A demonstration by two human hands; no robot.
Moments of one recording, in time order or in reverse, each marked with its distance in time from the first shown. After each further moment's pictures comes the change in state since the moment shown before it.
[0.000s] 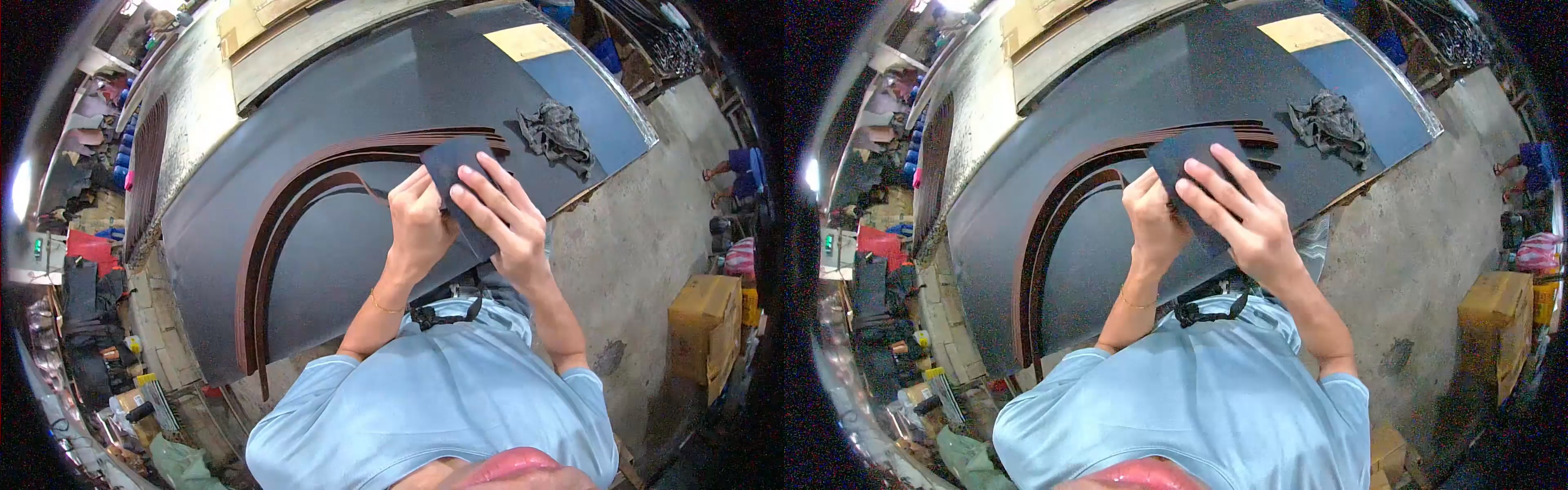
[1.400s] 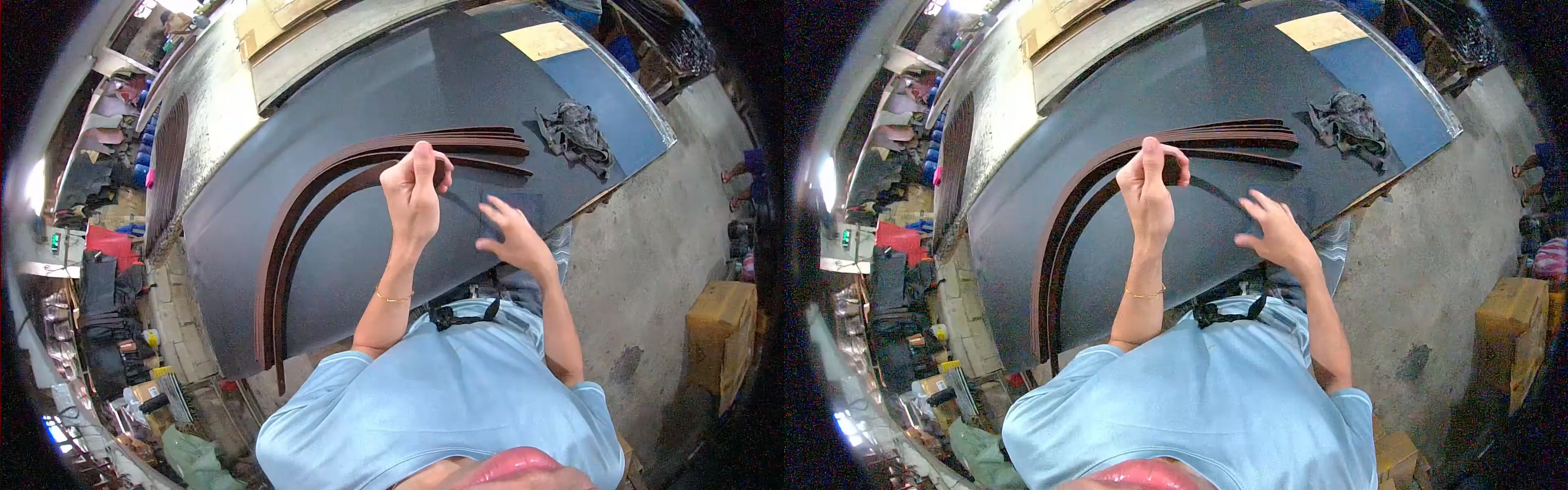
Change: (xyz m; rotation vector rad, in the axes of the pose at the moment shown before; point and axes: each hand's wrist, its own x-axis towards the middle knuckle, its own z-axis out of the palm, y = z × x) left_hand 0.004 -0.017 -0.011 -0.502 0.057 -0.566; right_hand -0.100 0.050 0.053 0.087 -0.530 0.529
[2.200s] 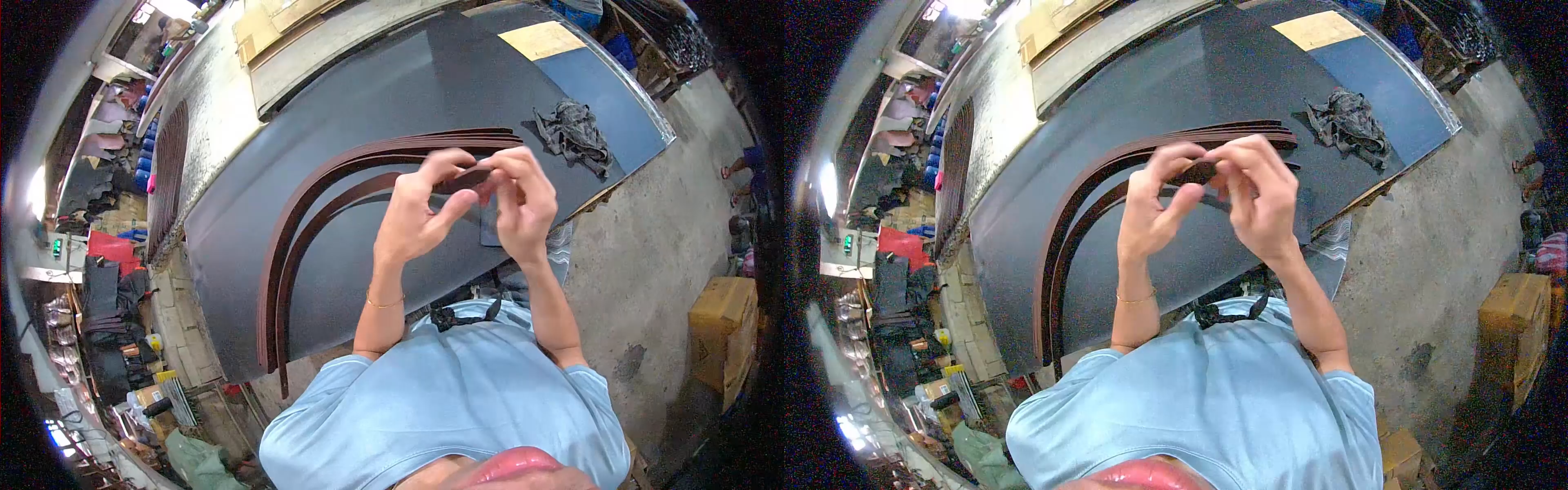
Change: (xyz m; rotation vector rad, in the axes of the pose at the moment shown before) left_hand 0.004 0.016 -0.015 0.212 -0.393 0.237; right_hand 0.052 -0.096 -0.061 0.613 0.700 -0.349
